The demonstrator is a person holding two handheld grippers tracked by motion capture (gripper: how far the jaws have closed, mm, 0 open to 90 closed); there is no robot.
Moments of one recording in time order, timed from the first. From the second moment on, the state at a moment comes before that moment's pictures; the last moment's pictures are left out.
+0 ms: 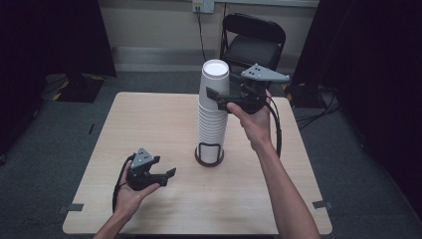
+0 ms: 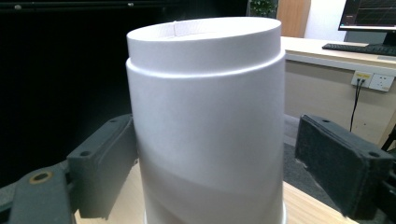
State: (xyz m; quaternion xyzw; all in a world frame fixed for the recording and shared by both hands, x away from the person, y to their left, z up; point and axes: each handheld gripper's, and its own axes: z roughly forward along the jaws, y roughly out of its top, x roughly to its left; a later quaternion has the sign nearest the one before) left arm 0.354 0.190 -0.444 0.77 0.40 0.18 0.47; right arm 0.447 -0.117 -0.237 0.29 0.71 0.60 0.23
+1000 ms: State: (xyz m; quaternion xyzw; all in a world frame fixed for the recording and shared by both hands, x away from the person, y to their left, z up) left arm 0.355 0.187 -0.447 0.78 0.39 0.17 0.46; right arm 0.464 -0.095 -0.255 0.30 0.73 0.56 0.23
